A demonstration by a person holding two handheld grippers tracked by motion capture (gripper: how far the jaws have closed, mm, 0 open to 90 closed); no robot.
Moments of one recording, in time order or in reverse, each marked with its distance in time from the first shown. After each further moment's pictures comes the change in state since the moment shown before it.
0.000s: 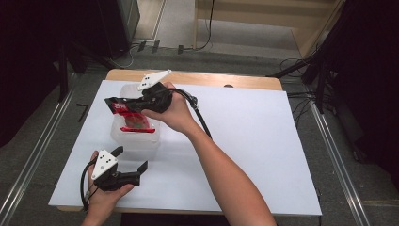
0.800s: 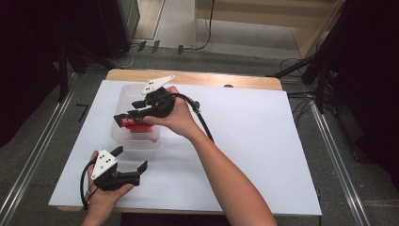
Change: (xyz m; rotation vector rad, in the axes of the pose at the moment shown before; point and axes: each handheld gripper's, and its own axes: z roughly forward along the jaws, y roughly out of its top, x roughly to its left) left arm 0.001 0.000 0.000 0.003 0.001 0.002; right arm 0.001 -0.018 0.000 0.006 0.001 0.076
